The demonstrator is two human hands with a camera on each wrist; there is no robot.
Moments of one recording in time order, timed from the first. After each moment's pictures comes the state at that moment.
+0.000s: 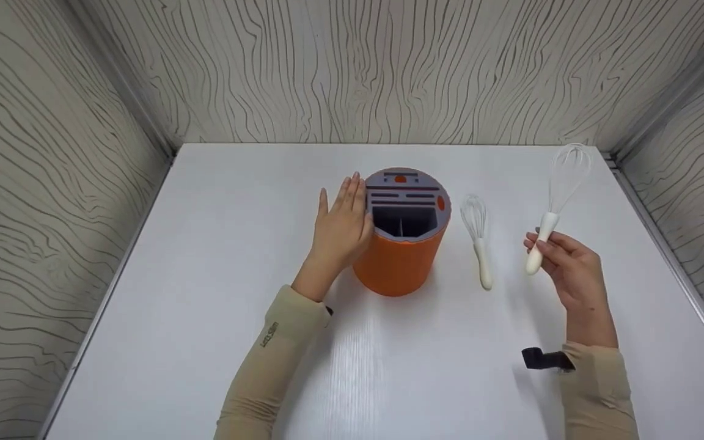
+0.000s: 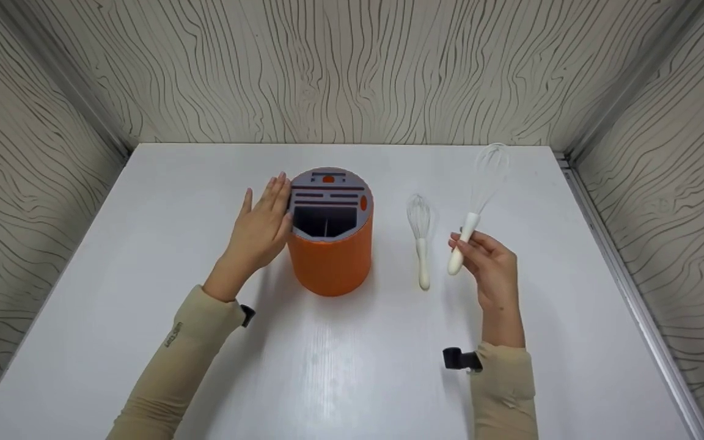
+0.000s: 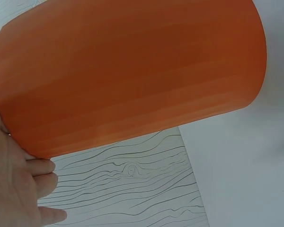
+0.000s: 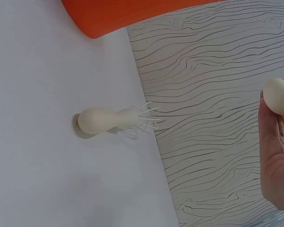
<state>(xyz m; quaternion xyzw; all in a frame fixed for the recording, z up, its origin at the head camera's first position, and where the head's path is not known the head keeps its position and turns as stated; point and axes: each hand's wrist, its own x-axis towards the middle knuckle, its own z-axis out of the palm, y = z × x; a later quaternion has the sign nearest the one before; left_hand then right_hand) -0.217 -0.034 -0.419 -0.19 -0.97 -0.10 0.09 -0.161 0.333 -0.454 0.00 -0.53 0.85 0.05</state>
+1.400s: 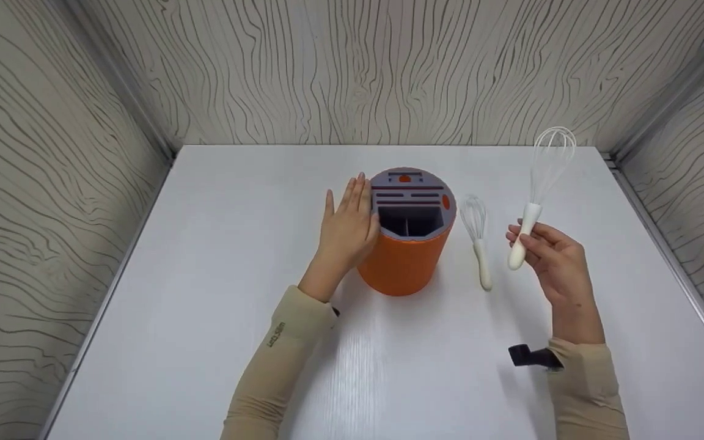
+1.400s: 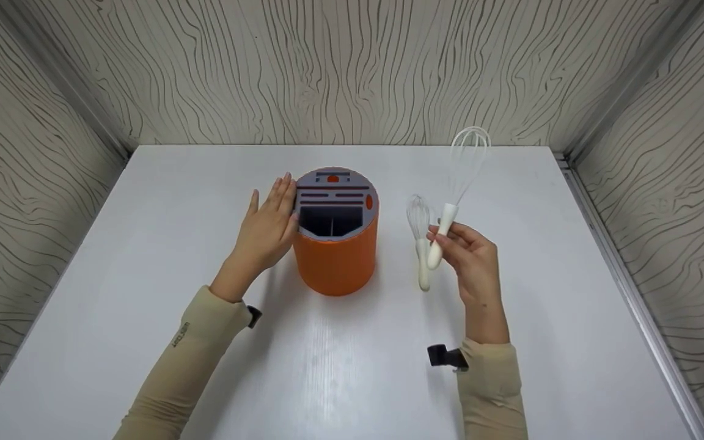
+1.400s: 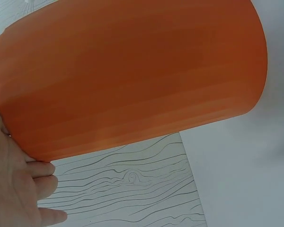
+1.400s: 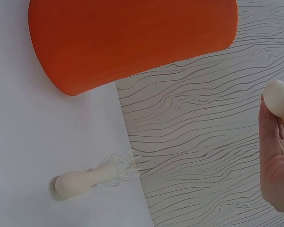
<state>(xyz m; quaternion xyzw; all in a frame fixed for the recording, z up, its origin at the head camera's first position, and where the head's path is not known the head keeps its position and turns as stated) -0.219 -0.026 -0.419 -0.19 -0.97 -0.11 0.08 -0.162 0.298 -0.434 0.04 -0.52 0.85 0.05</state>
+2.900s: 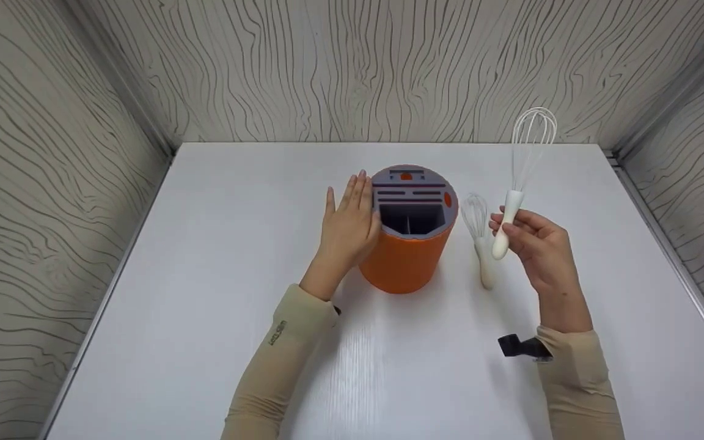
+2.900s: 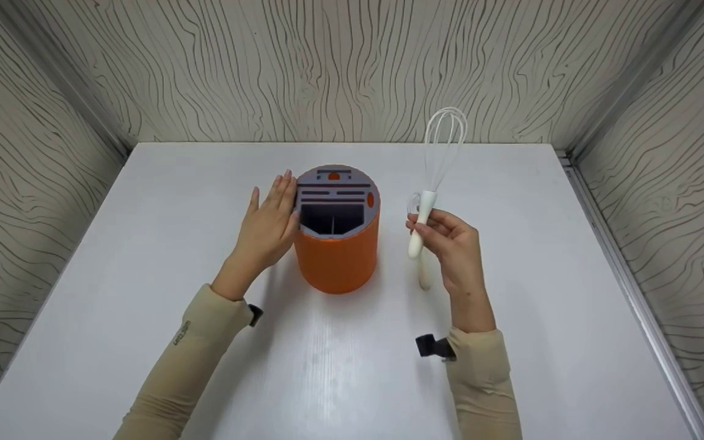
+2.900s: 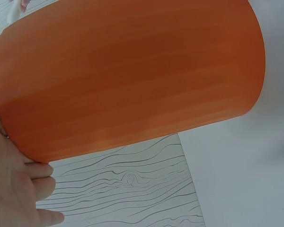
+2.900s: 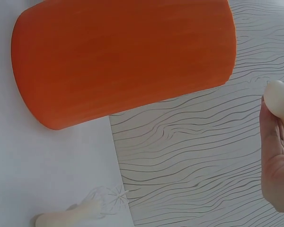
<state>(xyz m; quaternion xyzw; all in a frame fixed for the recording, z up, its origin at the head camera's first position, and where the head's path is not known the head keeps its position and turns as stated) -0.221 -0.026 -0.423 -0.19 -0.97 -0.10 0.10 -0.173 0.269 -0.422 0.06 -0.58 0.81 0.07</state>
